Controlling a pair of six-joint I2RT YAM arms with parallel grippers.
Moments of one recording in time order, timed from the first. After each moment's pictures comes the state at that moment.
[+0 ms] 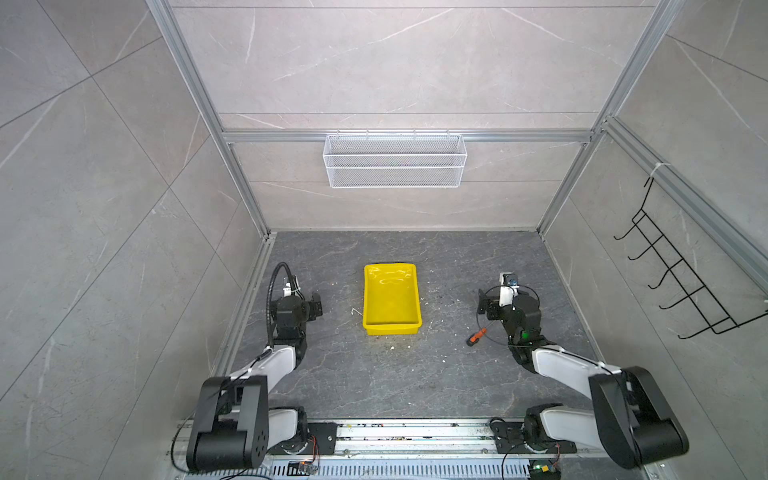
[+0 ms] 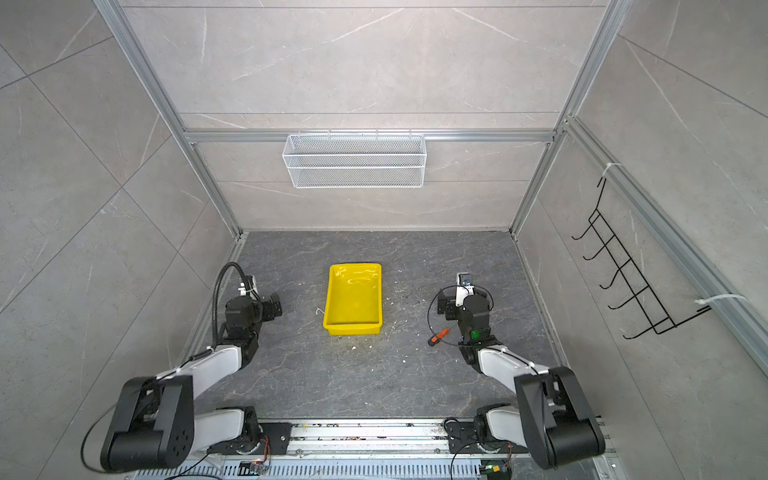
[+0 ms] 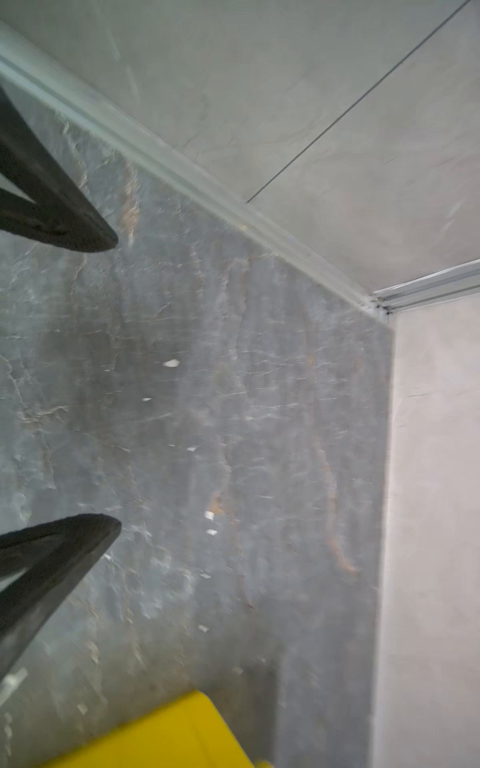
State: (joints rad) left arm -0.03 1.18 0.47 0.34 -0.22 -0.05; right arm 0.19 1.20 0.40 0.51 0.17 -0.02
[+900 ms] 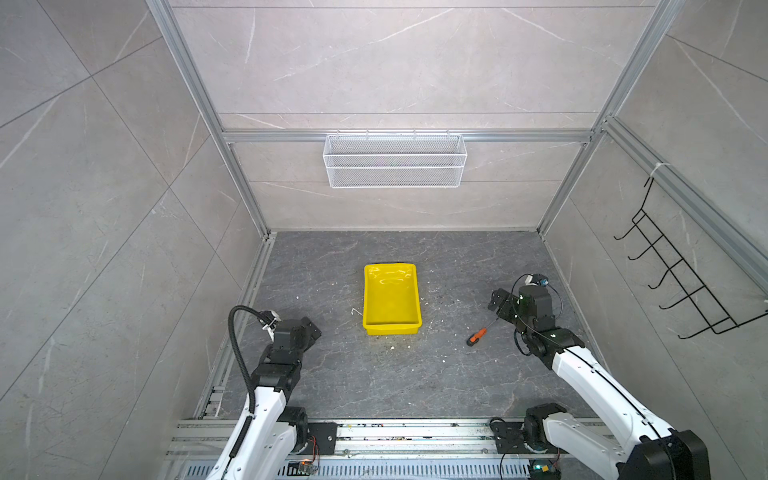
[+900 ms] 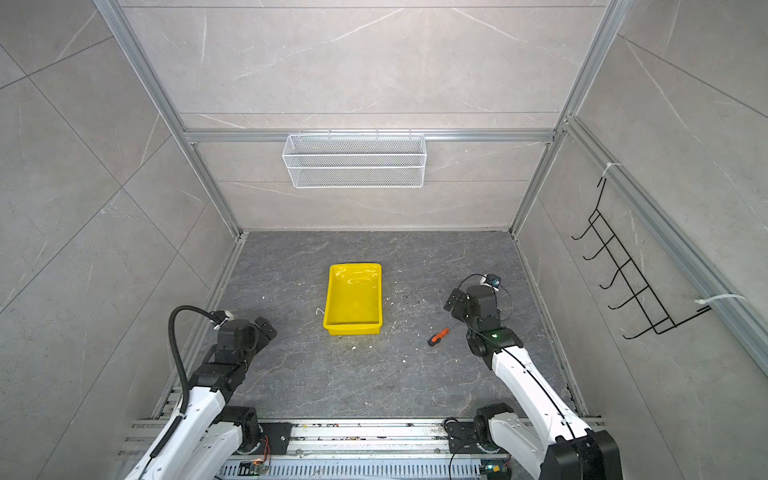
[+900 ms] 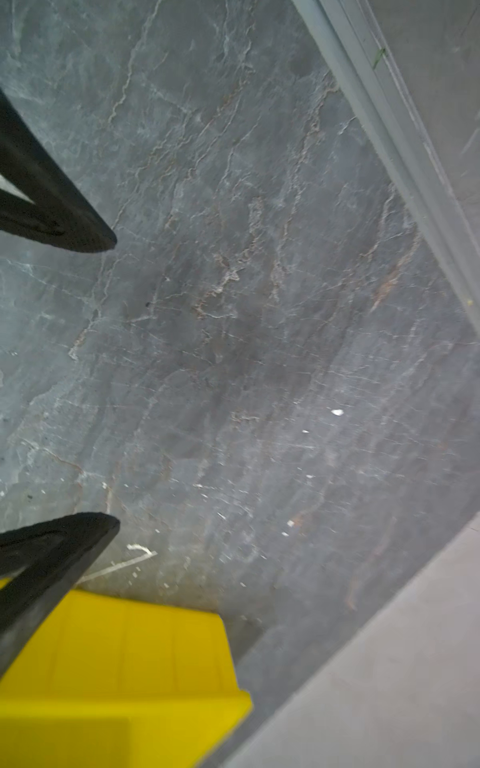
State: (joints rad) left arm -0.17 0.76 0.38 -0.42 -0.32 -0.70; right arm 0.19 1.03 0.63 -0.23 0.23 0.59
